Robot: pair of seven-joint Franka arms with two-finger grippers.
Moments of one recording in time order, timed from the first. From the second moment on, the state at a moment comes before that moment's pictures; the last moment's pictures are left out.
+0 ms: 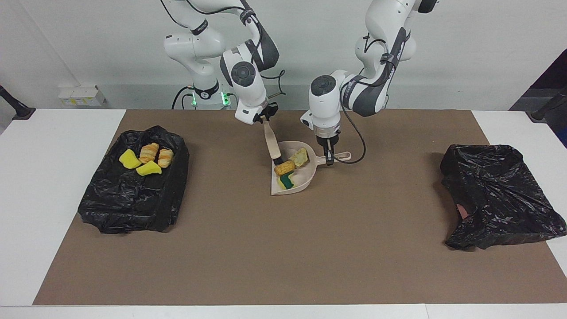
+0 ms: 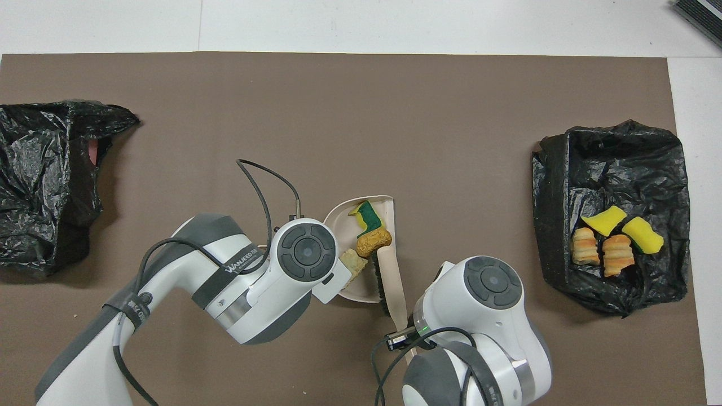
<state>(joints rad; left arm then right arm) -0.07 0.18 -0.59 -2.06 0.30 2.12 0.84 0.13 -0.13 0.45 -2.34 0.33 1.91 0.09</state>
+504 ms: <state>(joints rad) -0.07 0.13 -0.41 -2.04 0.20 2.12 1.08 0.12 -0.27 0.45 -2.29 0.29 1.78 0.28</state>
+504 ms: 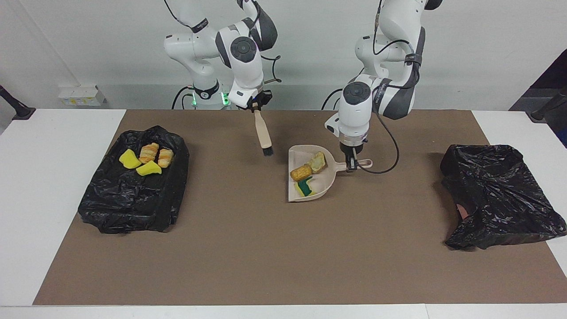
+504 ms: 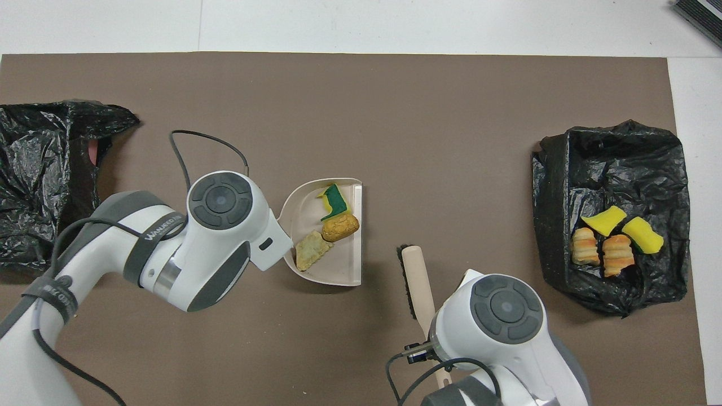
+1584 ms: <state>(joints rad) -0.05 0.09 0.38 -1.83 -0.04 2.06 1.65 0.14 0.08 0.75 -2.18 0.27 1.98 0.74</state>
